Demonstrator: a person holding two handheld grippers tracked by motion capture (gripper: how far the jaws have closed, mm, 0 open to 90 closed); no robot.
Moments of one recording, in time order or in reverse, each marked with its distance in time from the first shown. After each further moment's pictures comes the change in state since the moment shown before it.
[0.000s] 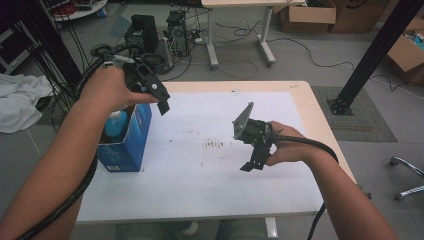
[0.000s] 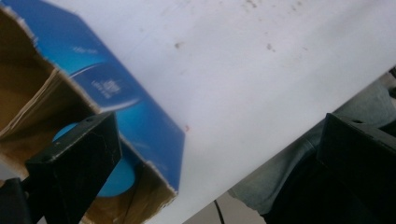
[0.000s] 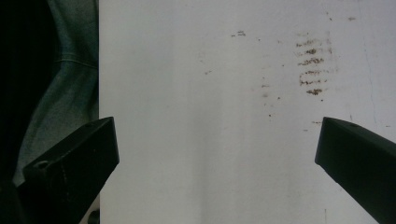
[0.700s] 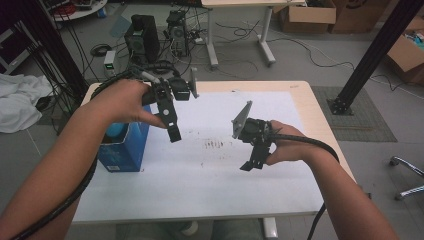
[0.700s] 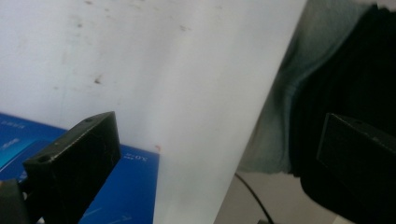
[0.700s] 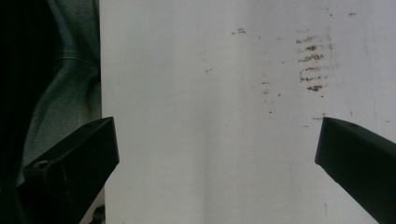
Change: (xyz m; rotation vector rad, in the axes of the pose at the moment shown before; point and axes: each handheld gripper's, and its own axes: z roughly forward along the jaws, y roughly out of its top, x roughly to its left) left arm -0.059 -0.002 0.030 0.106 -0.123 0.548; right arm 0.000 0.004 -0.003 0.023 -0.002 0.015
